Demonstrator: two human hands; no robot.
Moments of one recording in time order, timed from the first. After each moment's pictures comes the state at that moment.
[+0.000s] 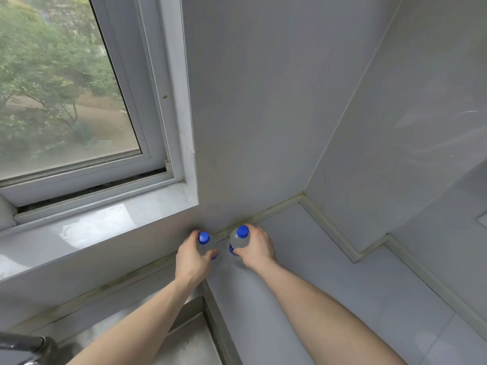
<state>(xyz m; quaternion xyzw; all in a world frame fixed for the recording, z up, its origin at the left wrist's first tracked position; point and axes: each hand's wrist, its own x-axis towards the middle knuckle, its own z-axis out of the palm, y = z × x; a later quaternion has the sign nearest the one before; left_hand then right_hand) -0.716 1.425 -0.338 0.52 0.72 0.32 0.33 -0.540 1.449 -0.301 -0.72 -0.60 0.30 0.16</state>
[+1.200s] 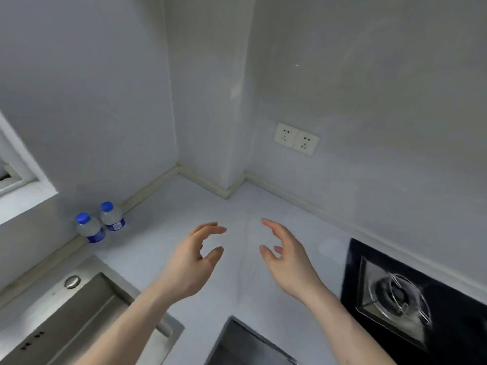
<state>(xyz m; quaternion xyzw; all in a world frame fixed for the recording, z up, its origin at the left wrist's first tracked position) -0.530 1.165 -0.154 0.78 0.39 0.21 0.44 -0.330 1.045 -0.136 -0.77 -0.44 0.28 0.36</state>
